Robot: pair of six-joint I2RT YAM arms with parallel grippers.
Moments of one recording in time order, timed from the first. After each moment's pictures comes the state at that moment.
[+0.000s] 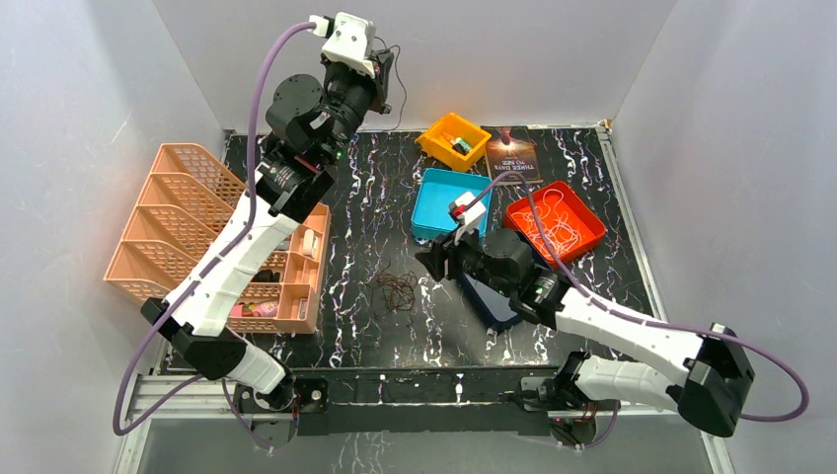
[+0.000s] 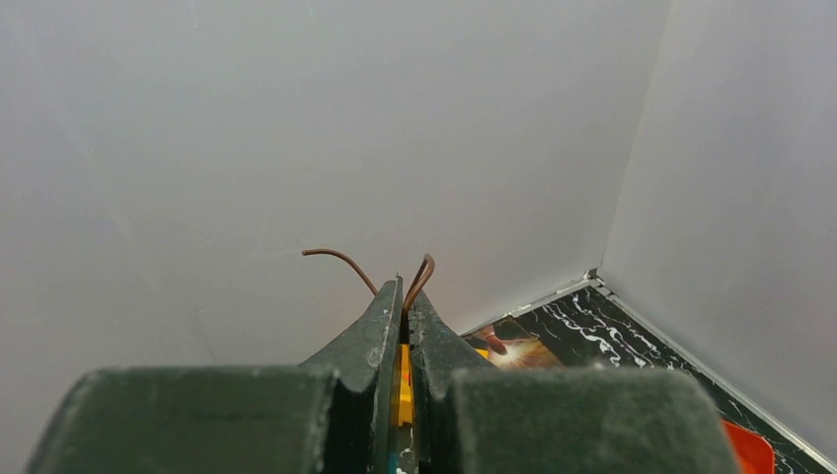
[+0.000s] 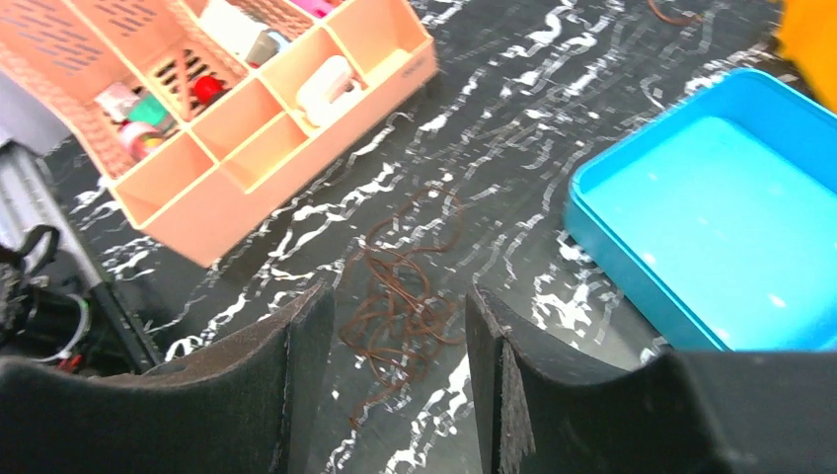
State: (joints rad) left arm -0.69 1.49 1.87 -0.10 -0.22 0.12; right arm 0.96 1.08 0.72 0.16 0.04 0.23
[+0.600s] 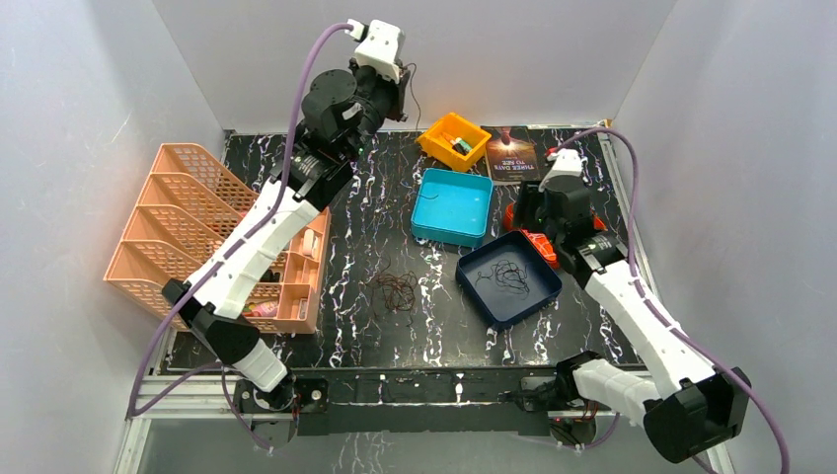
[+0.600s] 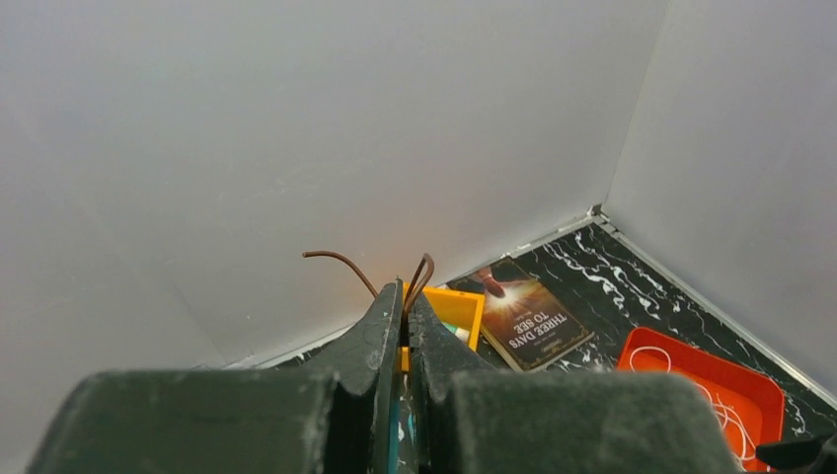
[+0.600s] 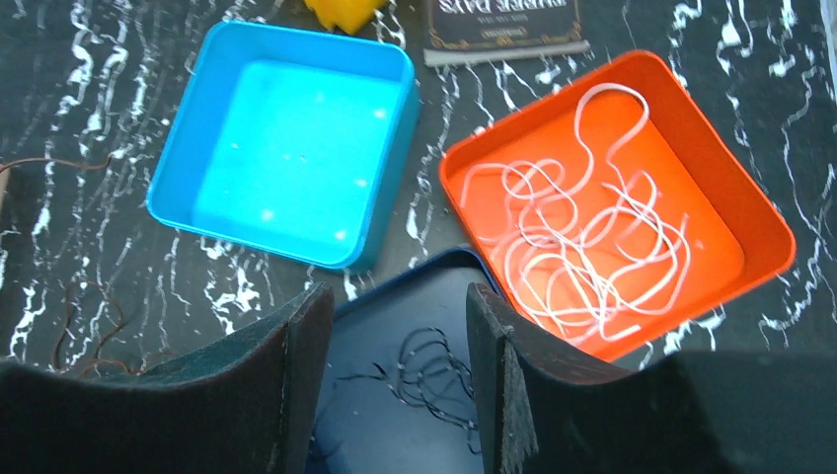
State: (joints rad) left arm -0.69 1.57 1.89 -0.18 -0.22 0.10; right arm 0.46 1.03 0.95 -0.37 0.25 0.29
